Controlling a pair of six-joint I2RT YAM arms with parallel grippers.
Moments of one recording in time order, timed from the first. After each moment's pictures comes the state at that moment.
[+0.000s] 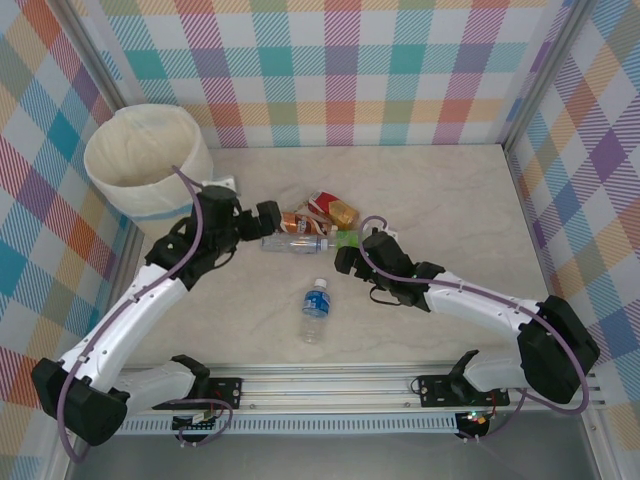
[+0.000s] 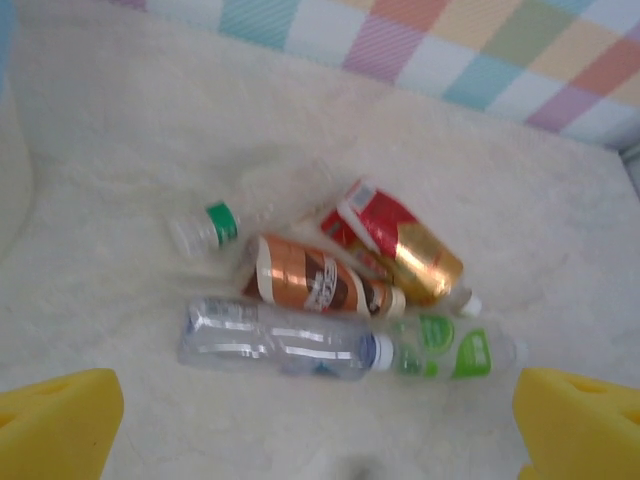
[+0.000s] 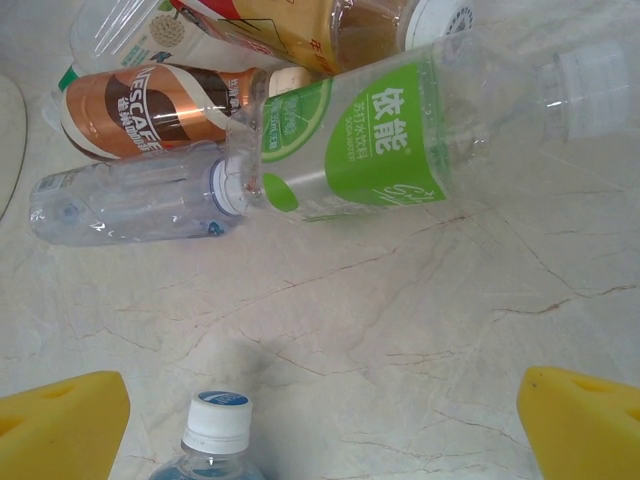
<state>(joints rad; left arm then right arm) -0.50 1.10 1.08 -0.60 -0.15 -0.57 0.79 1.31 0.74 -0.21 0.19 0.88</state>
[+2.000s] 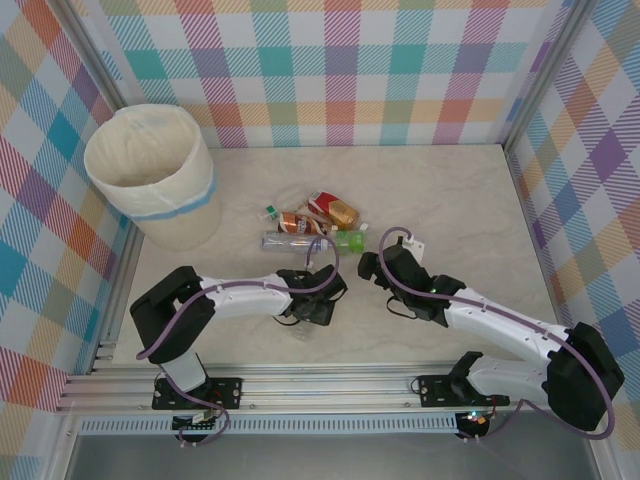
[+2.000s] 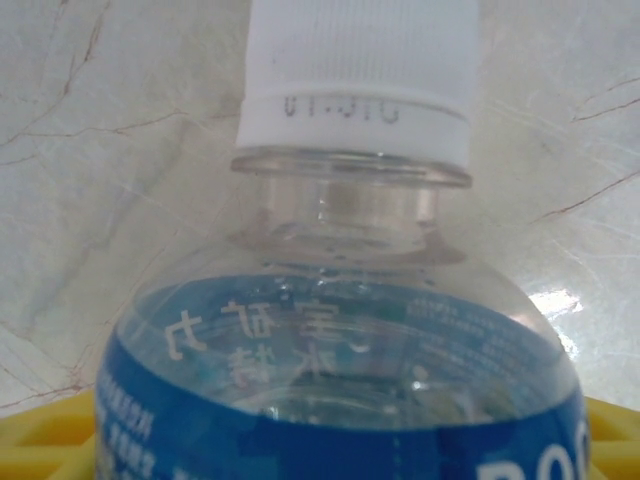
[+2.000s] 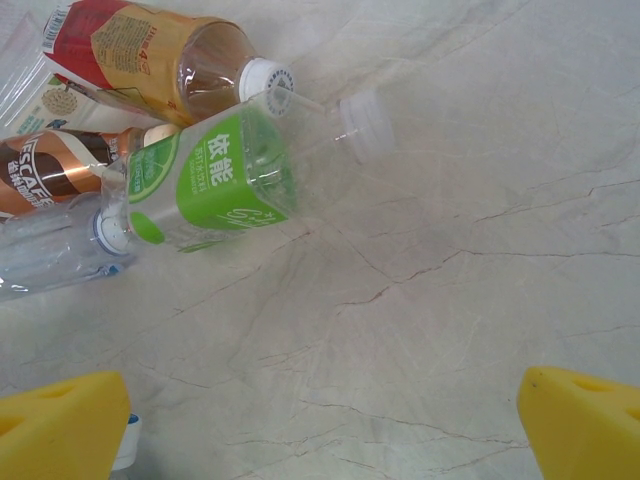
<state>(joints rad) -1.01 1.68 0.94 -0.55 -0.22 -0.68 0.79 1.12 0.64 -0.33 0.38 0.93</state>
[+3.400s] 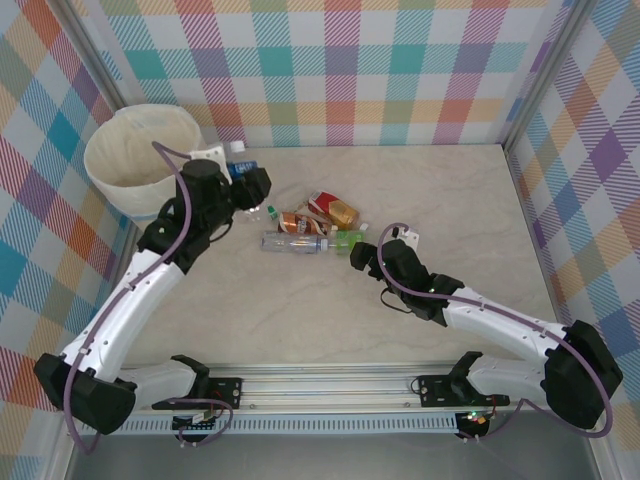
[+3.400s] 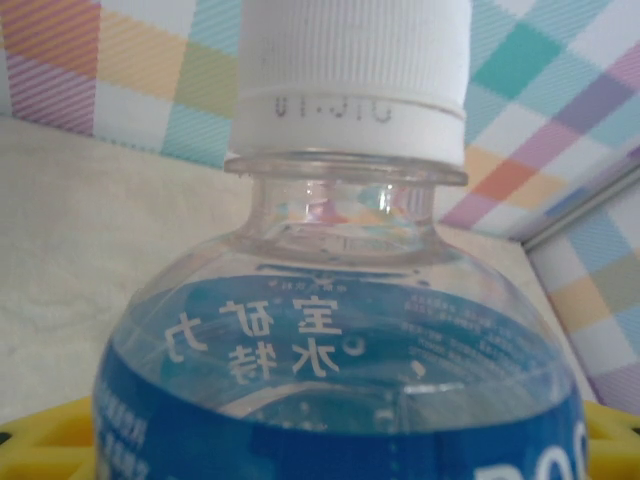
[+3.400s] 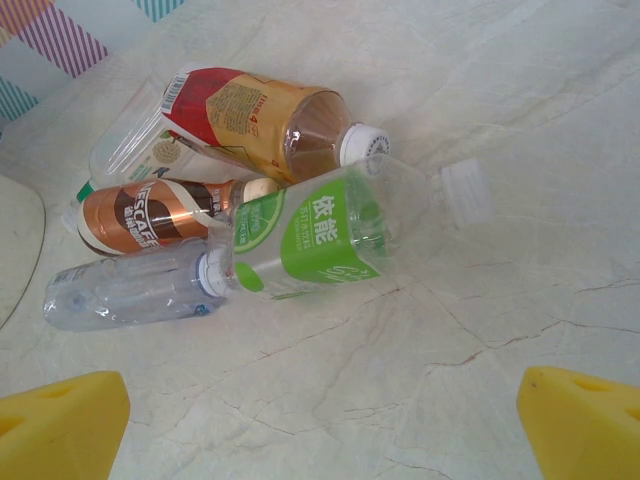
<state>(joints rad) -0.39 1.19 1.29 -0.45 -0.07 -0.53 0.79 1.13 0.64 -0.15 0.37 0.88</state>
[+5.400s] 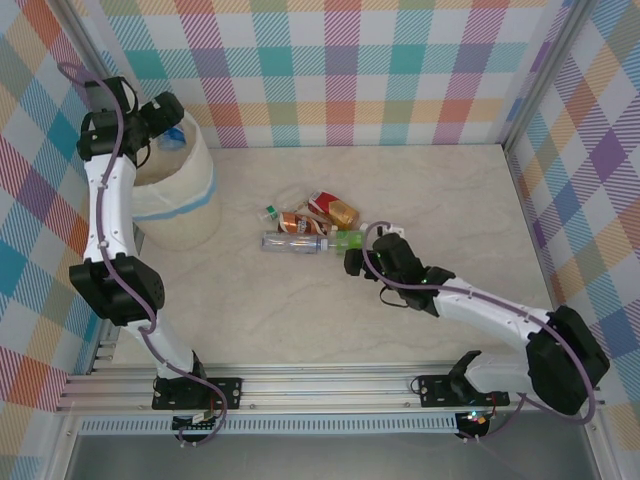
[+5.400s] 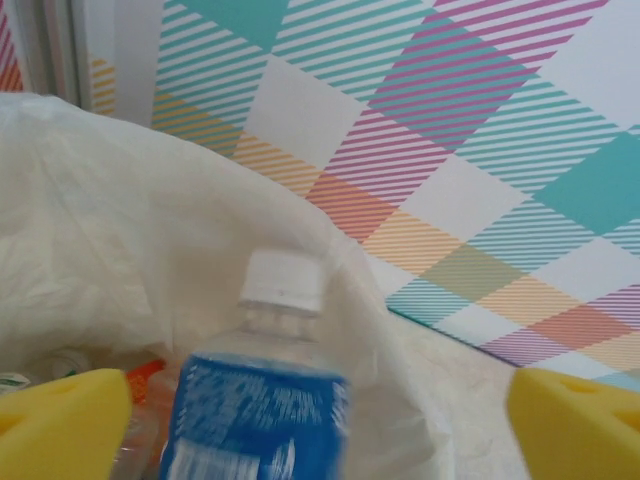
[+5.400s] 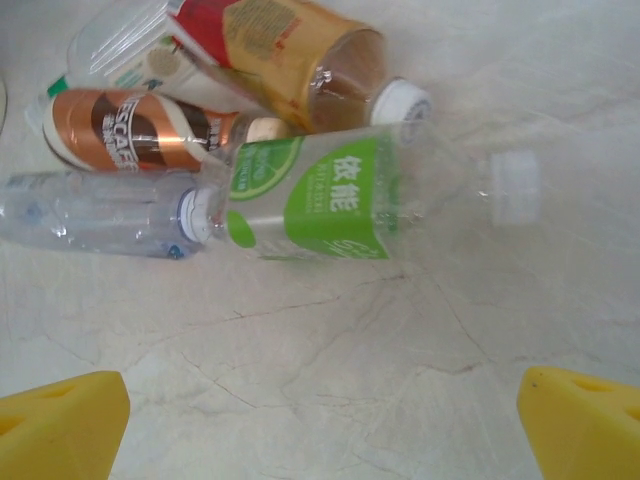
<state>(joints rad) 0.19 1.81 2.05 -0.72 0.16 -0.38 0.72 1.26 0.70 -0.16 0.20 0.60</state>
